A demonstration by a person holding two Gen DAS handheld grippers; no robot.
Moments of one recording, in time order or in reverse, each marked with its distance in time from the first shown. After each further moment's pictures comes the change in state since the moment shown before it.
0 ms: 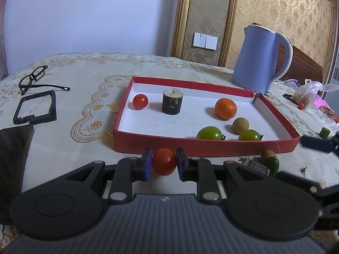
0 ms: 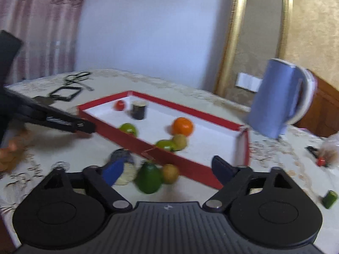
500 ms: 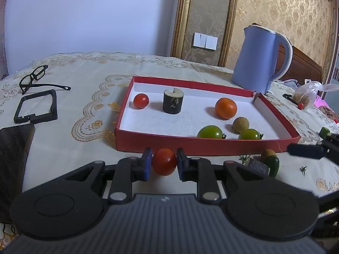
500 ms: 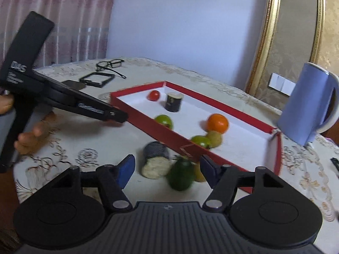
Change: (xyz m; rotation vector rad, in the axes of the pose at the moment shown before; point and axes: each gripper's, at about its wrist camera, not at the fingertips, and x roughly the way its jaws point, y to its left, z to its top) left arm -0.001 0.002 -0.001 0.000 -0.002 -0.003; right arm 0.006 0.012 0.003 -0.096 0.044 0.124
